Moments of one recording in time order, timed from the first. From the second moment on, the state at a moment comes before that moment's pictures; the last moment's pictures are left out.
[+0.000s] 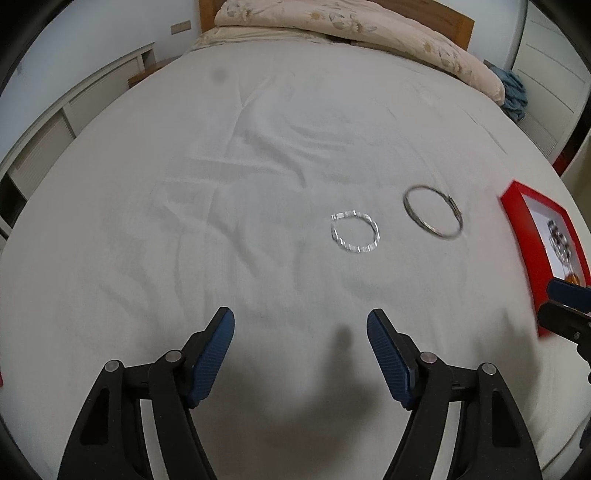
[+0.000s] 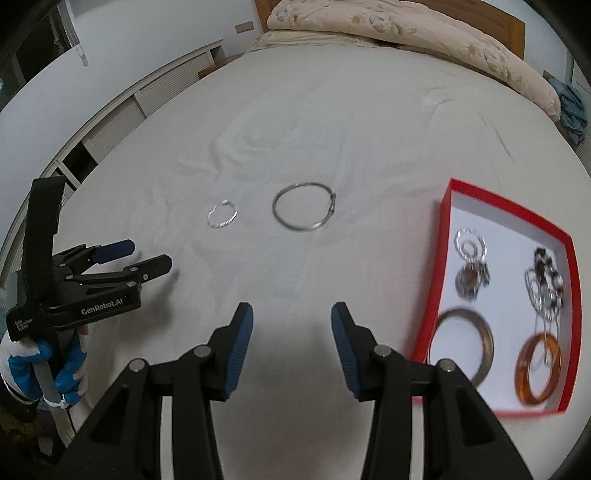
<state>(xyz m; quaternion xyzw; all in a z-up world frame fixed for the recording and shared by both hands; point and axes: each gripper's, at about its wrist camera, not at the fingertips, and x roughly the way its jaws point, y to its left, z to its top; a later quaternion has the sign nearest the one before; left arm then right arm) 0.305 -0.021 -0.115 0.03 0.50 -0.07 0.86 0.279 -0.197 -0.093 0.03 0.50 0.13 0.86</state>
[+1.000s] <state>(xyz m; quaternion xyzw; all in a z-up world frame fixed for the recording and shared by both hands) 0.367 -0.055 -0.139 0.06 0.50 -0.10 0.86 0.392 -0.194 -0.133 0.00 0.51 0.12 0.85</state>
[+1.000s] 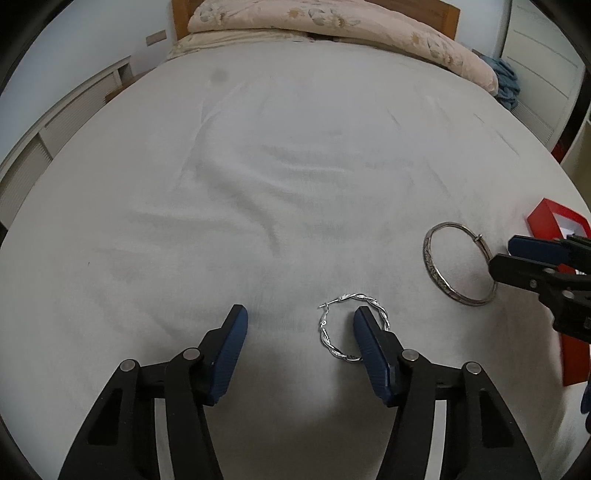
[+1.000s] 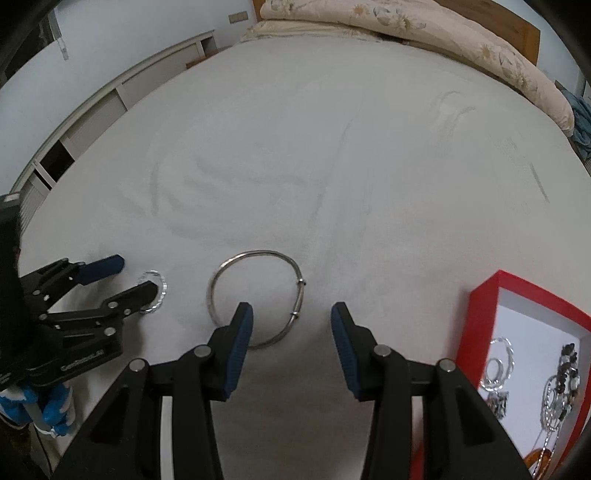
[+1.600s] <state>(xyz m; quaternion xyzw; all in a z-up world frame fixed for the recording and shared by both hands) 0.367 -0.064 -0.145 0.10 0.47 -0.11 0.87 0.417 -0.171 -0.156 -0.04 0.51 0.14 0.85</state>
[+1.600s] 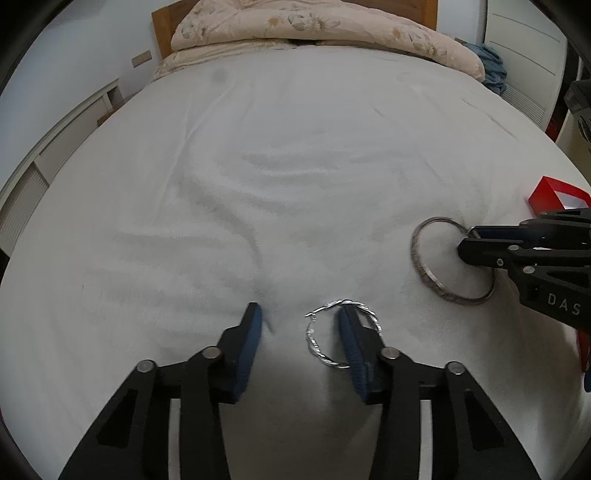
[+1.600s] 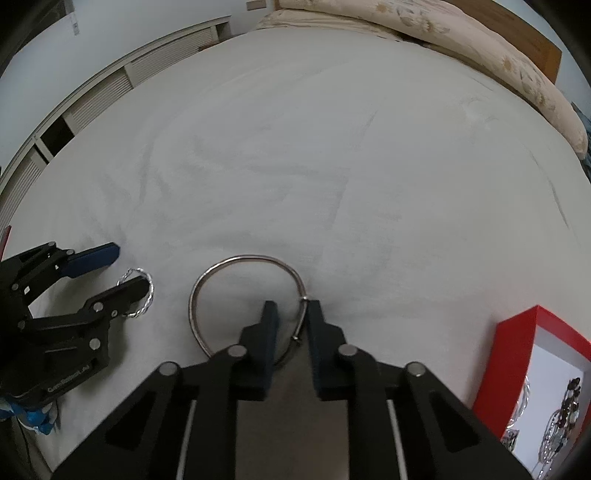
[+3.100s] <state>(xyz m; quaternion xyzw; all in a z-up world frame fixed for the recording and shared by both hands) 0.284 -0.050 -0.074 0.09 0.45 -0.10 0.88 0.289 -0.187 -0.043 -0.03 0.45 0.12 0.89</state>
